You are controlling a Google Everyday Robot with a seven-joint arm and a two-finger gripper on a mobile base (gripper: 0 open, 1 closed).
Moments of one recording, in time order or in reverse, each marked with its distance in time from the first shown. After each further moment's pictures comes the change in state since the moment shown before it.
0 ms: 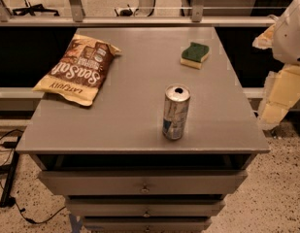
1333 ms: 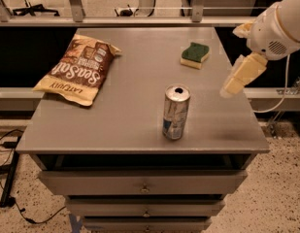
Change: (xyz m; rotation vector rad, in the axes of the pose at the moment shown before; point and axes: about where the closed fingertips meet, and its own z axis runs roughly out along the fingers) arm -0.029 -0.095 0.064 0.095 -0.301 0.078
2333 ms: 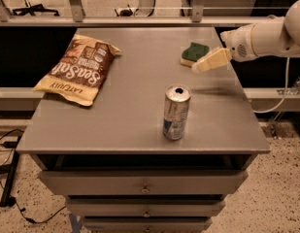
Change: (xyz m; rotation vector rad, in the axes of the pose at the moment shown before) arm -0.004 -0.111 0.108 0.072 -0.401 0.341
